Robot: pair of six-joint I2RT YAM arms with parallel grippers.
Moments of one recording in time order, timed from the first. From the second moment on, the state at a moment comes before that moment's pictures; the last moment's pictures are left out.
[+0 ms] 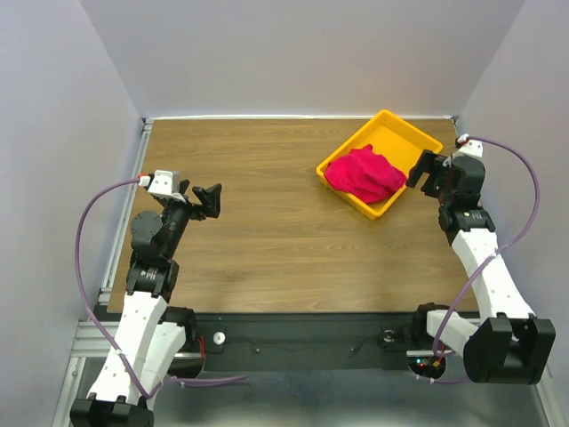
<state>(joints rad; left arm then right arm) -0.11 0.61 0.52 0.16 0.17 -0.20 -0.05 1.06 0.86 -0.15 0.12 0.25</state>
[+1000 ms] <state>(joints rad) -0.11 0.61 0.52 0.16 0.20 -0.20 -0.06 1.84 1.45 -0.41 -0.57 -0.13</state>
